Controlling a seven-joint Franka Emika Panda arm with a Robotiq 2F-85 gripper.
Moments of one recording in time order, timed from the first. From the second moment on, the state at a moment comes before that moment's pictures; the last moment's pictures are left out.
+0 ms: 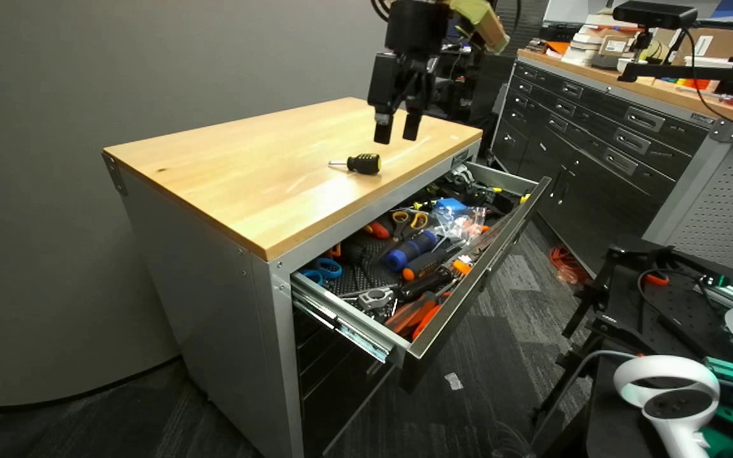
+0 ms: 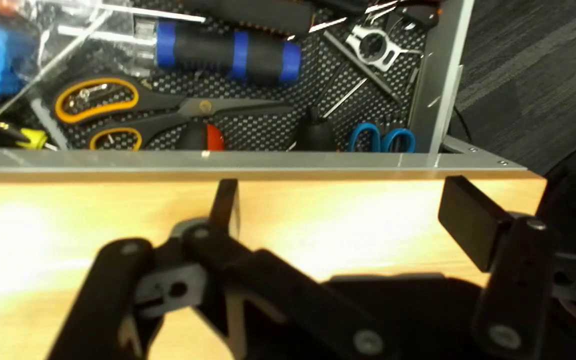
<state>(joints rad) 0.17 0.20 0.14 -2.02 0.17 2.24 0.06</state>
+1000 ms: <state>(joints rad) 0.21 0.65 0.09 -1.48 -0.12 2.07 0.11</state>
